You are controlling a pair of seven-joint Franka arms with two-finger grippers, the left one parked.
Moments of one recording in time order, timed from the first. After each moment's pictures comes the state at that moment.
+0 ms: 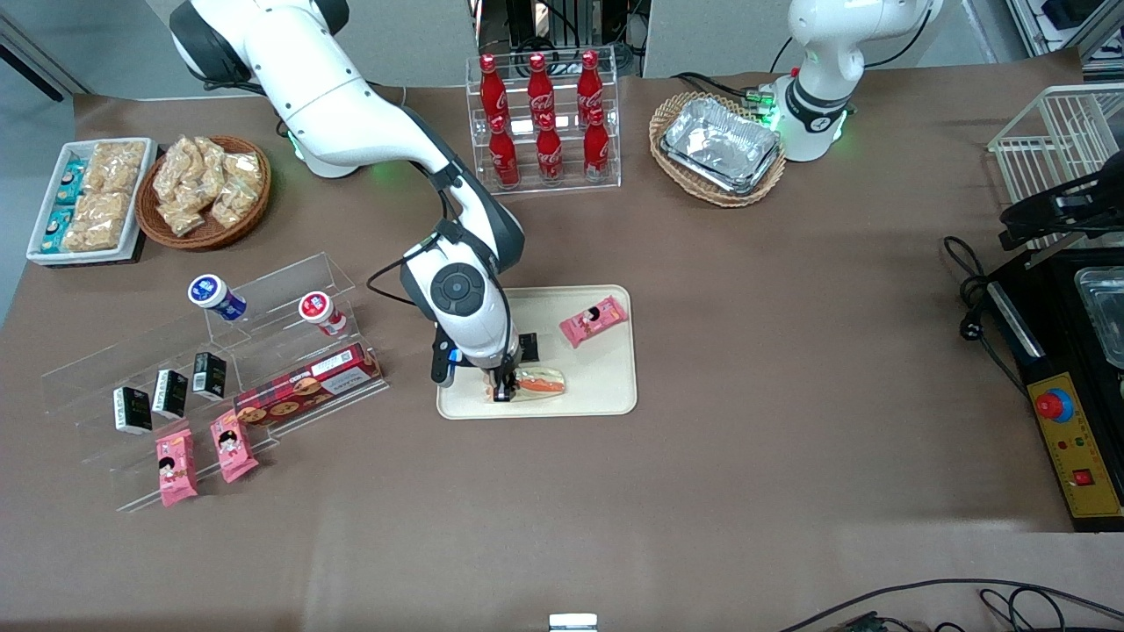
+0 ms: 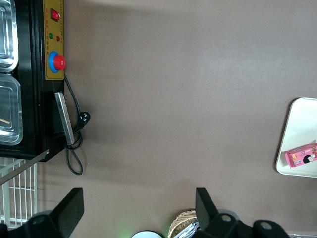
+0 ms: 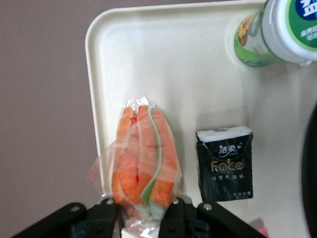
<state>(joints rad) 0.61 0.66 0.01 -1.64 0.03 2.40 2.22</state>
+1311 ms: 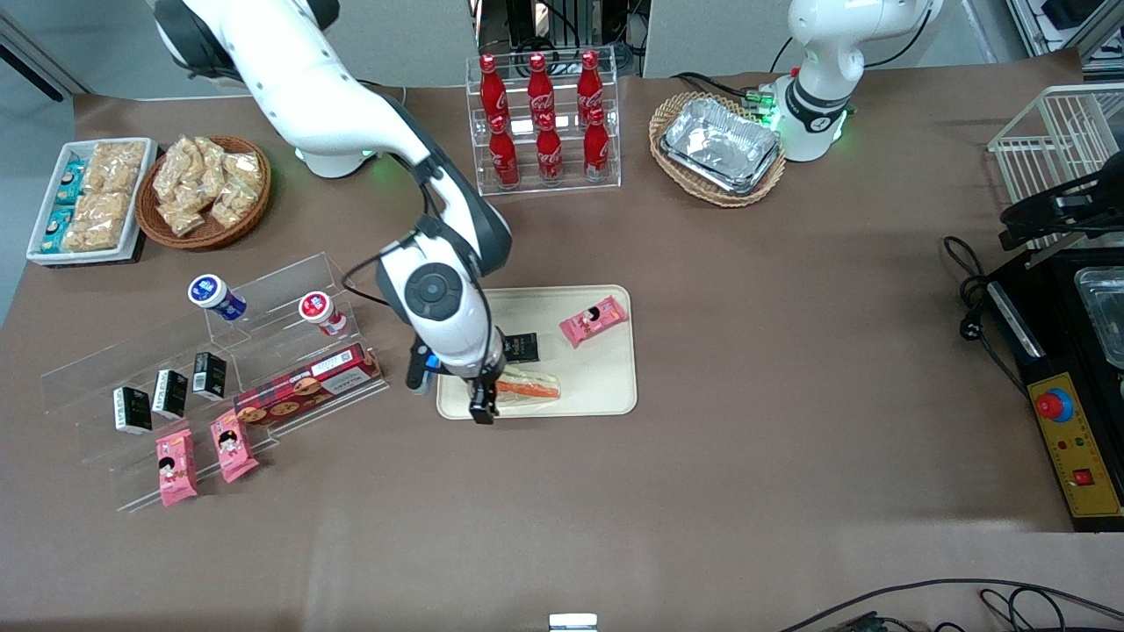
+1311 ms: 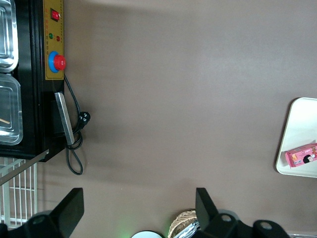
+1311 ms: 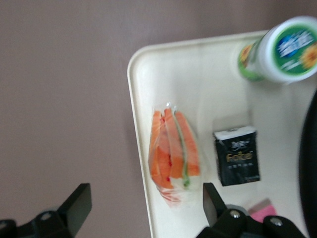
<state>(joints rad) 0.59 0.60 -0.03 -1.56 0.03 2.25 2.25</state>
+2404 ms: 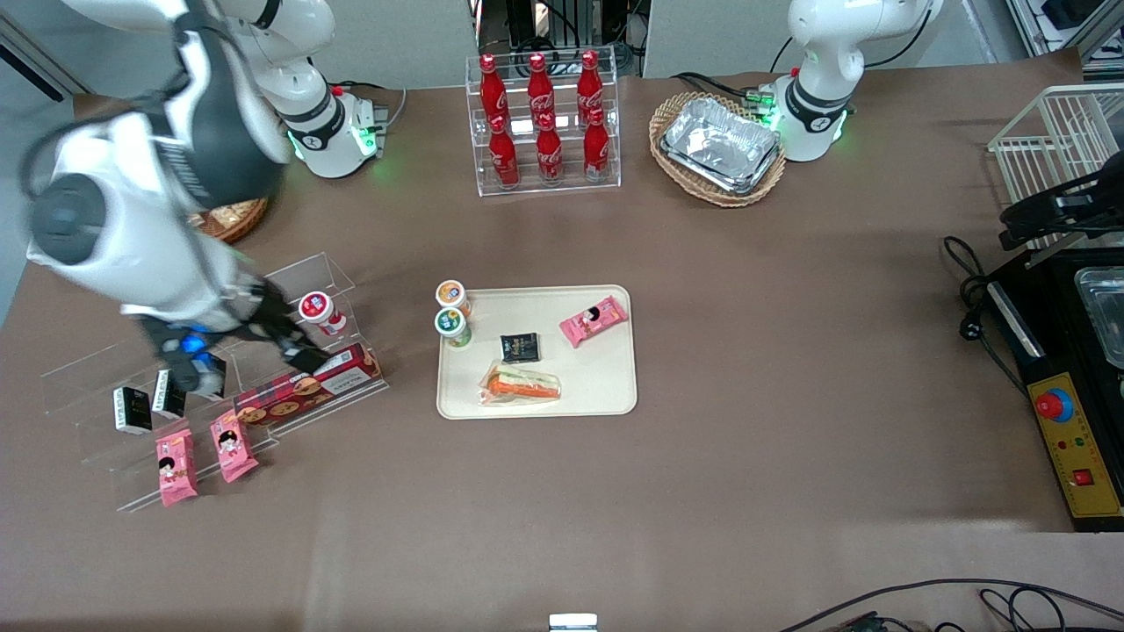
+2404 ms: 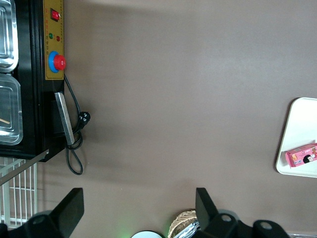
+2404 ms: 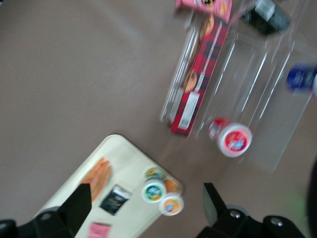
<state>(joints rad) 0.25 0.20 -0.03 -1.55 0.08 1.70 1.03</state>
